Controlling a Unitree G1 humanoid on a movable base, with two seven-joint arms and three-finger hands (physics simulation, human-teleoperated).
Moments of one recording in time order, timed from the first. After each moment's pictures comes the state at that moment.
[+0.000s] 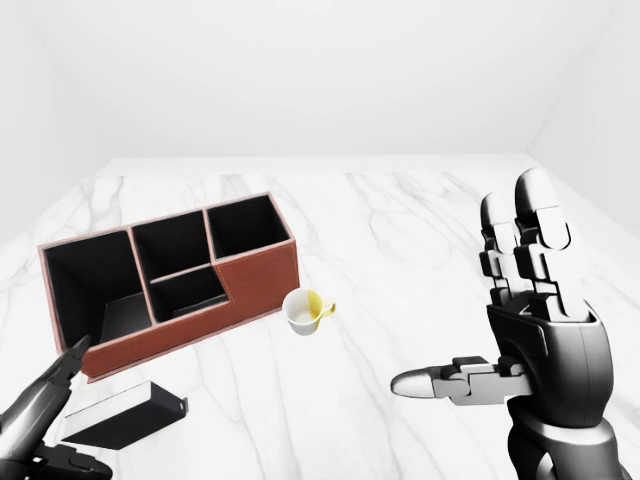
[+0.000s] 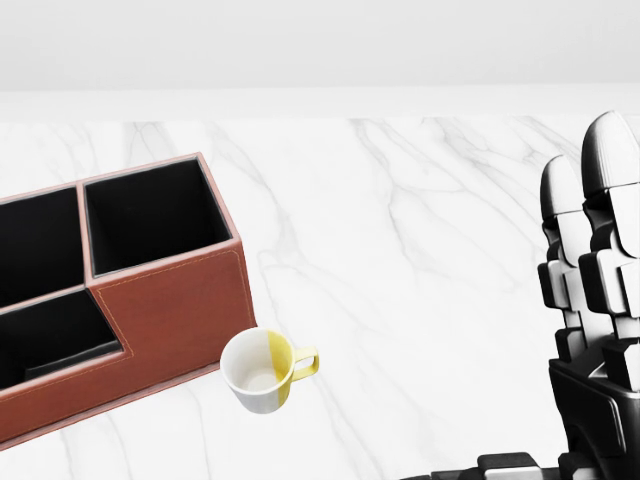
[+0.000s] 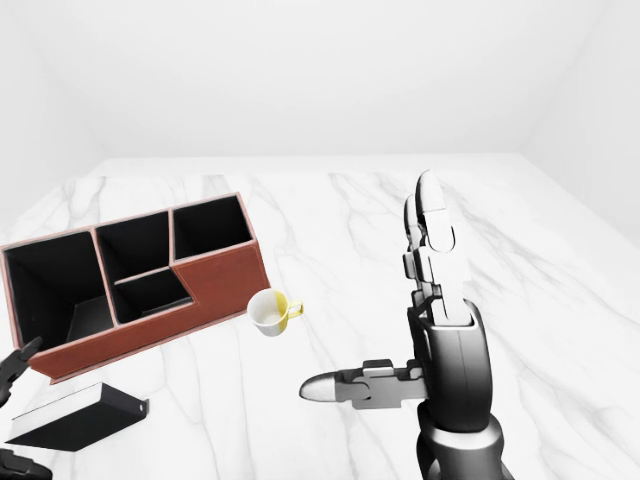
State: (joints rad) left arm 0.31 0.29 0.82 -0.19 0.69 -0.09 -0.70; right arm 0.32 -0.02 0.10 -1.05 -0.20 0.09 0.11
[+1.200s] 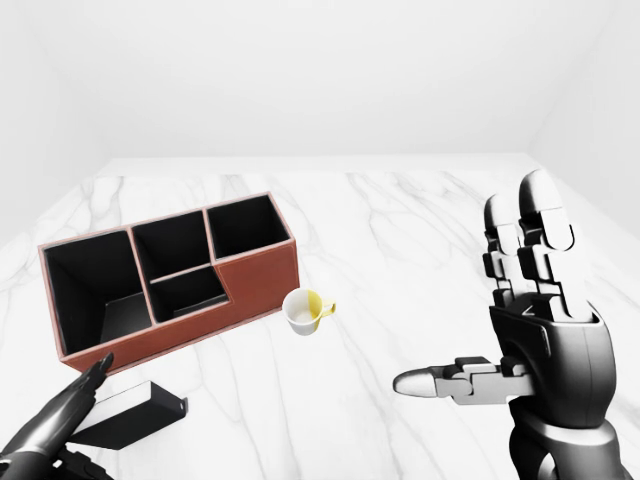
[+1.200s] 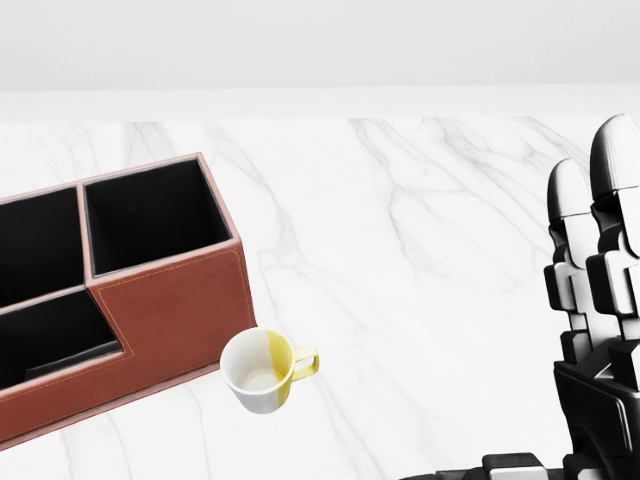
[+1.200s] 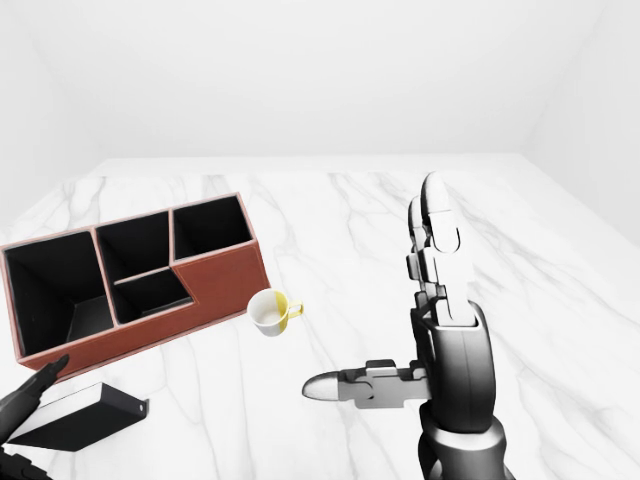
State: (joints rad) left arm 0.32 0.32 0.72 -0.08 0.81 -0.09 -0.70; right arm 0.33 -0.02 0.09 -1.05 -0.19 0.09 0.10
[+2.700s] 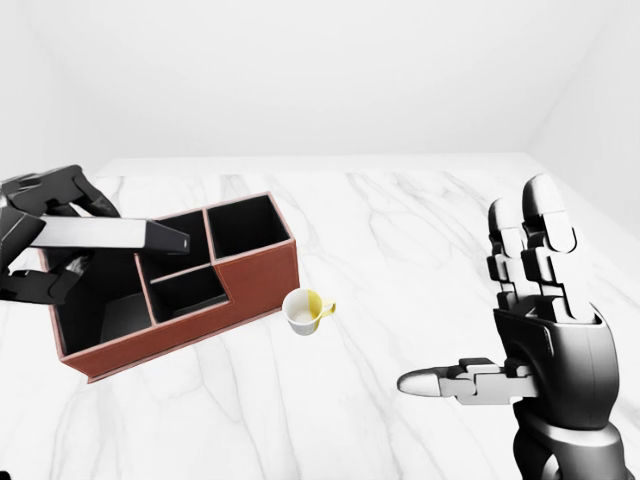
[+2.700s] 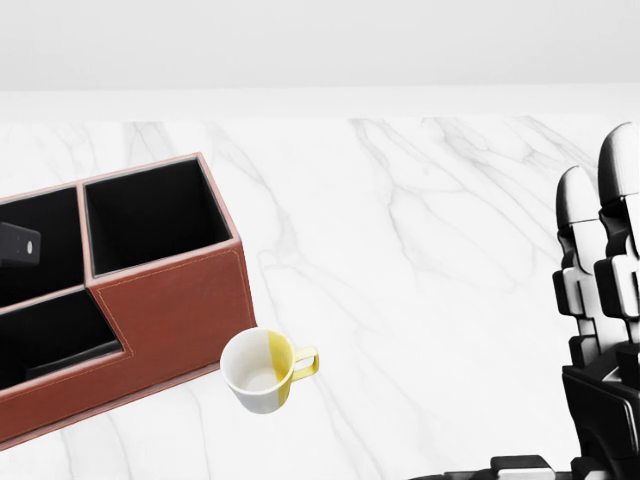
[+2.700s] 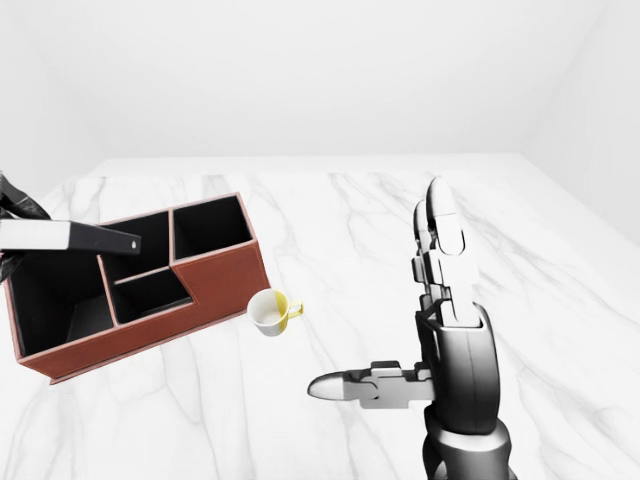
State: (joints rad) left arm -0.17 0.71 0.69 -0.38 0.42 -0.09 -0.70; right arm 0.34 -0.01 0.06 -1.05 -0.19 0.09 0.11
